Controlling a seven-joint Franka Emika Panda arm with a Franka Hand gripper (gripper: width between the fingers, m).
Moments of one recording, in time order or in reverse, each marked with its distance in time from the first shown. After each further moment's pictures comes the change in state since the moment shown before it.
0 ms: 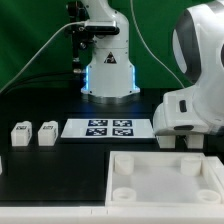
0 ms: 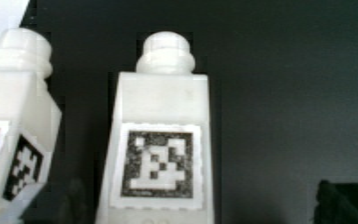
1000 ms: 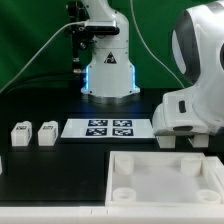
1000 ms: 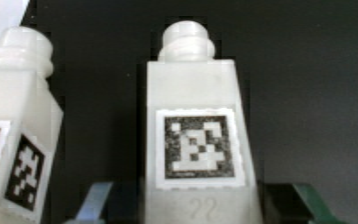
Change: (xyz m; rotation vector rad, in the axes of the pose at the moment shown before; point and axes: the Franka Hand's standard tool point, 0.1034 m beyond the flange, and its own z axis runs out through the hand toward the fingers) arm 0.000 0.001 0.000 0.000 0.000 0.001
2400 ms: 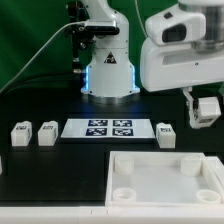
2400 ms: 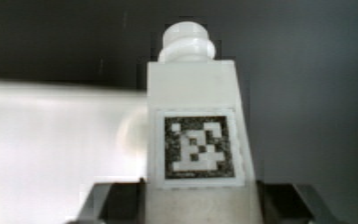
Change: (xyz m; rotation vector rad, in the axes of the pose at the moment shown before) arm 0.009 0.036 -0.196 0.012 0.746 -0.144
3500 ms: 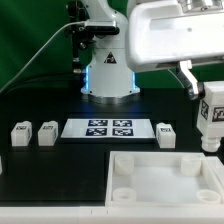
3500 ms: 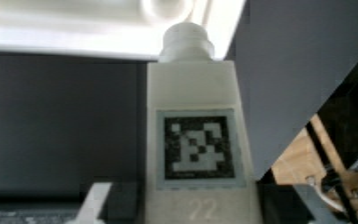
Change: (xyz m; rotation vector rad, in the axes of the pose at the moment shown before) arm 0.089 0.022 -0.045 -0.055 0.668 -0.082
